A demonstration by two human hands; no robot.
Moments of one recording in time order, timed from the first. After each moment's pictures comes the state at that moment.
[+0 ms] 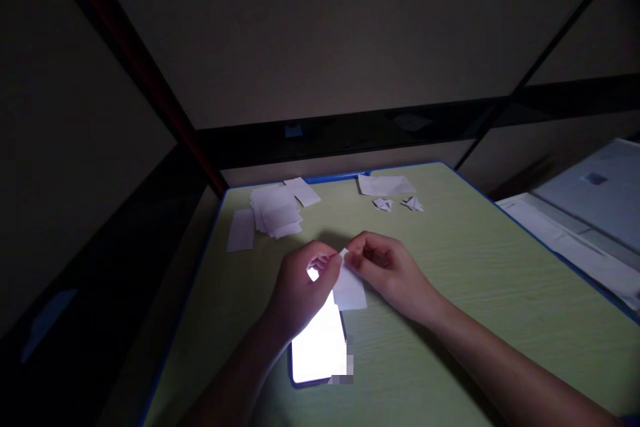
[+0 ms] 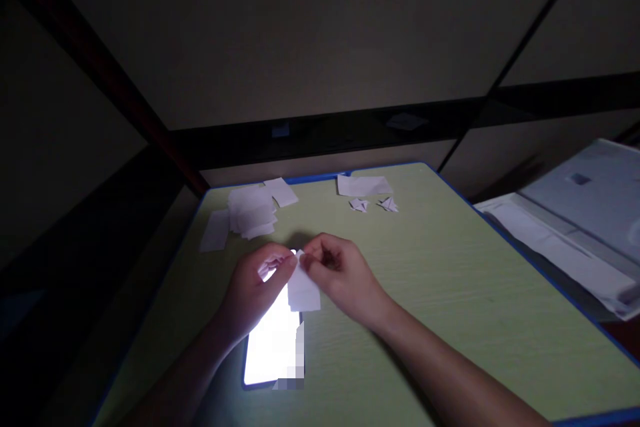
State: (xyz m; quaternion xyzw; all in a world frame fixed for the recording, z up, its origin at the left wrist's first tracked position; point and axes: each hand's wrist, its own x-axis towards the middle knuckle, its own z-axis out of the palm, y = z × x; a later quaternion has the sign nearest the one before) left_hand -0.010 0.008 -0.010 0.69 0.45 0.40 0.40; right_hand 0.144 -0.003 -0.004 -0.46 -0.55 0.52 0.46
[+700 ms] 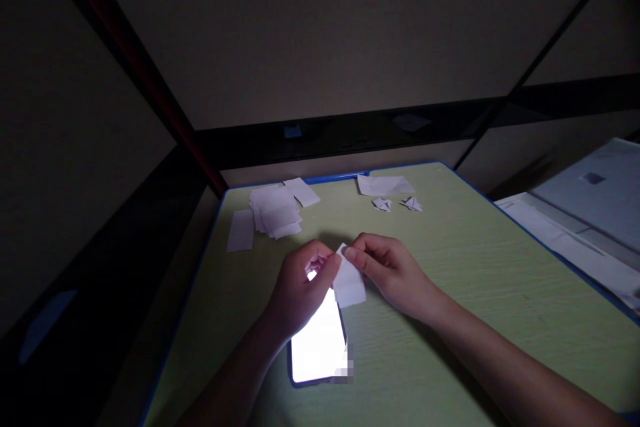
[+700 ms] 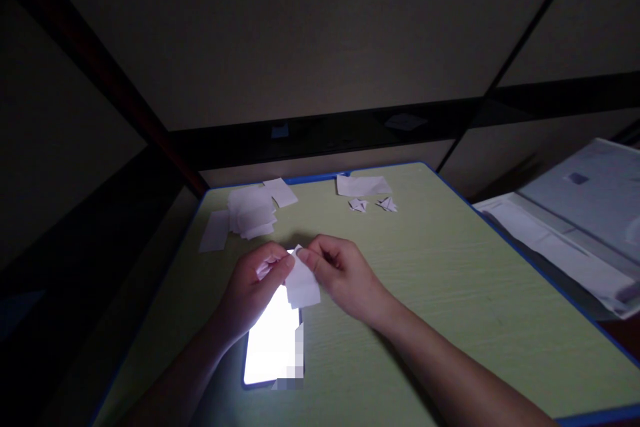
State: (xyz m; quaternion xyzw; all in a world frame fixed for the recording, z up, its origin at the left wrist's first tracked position) left_hand -0.011 0.006 0.000 0.66 0.44 0.39 0.47; right_hand 0.148 -0.004 -0.002 -0.46 -0.59 0.51 0.43
